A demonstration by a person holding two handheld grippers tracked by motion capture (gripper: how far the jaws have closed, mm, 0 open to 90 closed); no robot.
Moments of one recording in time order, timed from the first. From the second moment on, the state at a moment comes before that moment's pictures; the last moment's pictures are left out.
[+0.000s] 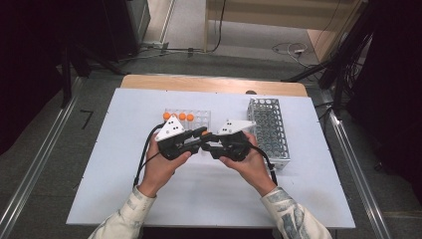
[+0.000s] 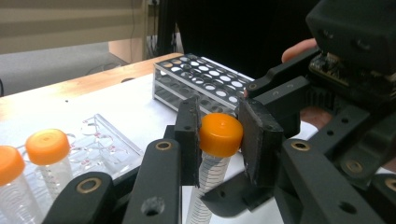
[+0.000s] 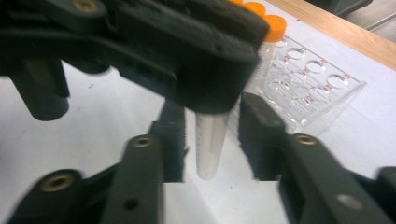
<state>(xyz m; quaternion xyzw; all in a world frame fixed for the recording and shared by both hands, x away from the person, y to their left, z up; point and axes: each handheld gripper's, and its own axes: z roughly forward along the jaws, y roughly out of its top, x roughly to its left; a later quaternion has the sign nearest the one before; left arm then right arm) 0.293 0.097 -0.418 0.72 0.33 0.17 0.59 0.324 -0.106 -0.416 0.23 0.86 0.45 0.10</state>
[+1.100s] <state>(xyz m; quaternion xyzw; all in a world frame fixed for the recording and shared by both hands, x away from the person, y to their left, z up) 0.358 0.107 -0.390 0.68 0.39 0.23 0.58 0.319 -0.147 -0.428 0.27 0.84 0.46 0.10</state>
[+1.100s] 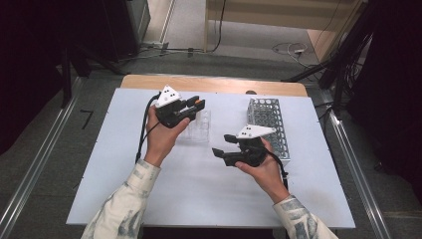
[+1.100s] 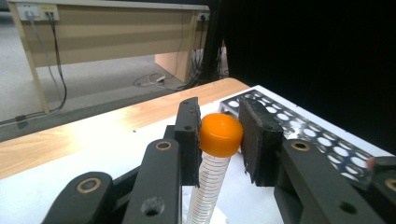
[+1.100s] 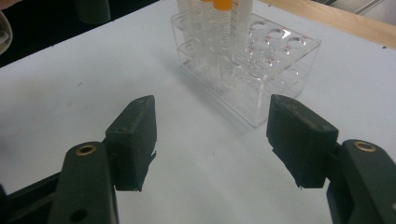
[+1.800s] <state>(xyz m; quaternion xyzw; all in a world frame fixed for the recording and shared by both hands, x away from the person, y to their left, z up) 0.358 0.108 -0.418 0.70 0.40 0.22 0.56 0.320 -0.149 -0.430 0.27 0.84 0.47 0.10</state>
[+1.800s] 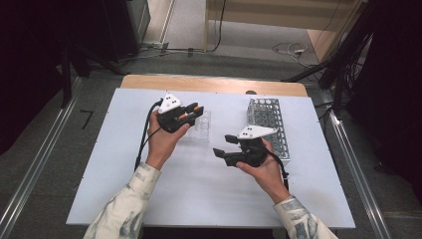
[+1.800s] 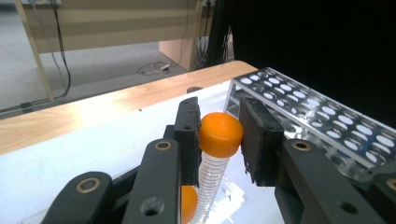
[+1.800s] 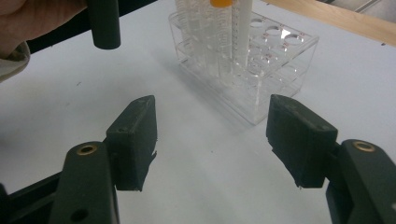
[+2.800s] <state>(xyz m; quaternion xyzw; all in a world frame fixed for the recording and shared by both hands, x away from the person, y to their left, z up) 0.332 0.112 -0.413 0.69 0.41 0.21 0.56 0.321 -0.153 -0.429 0.28 0.83 0.47 0.10</state>
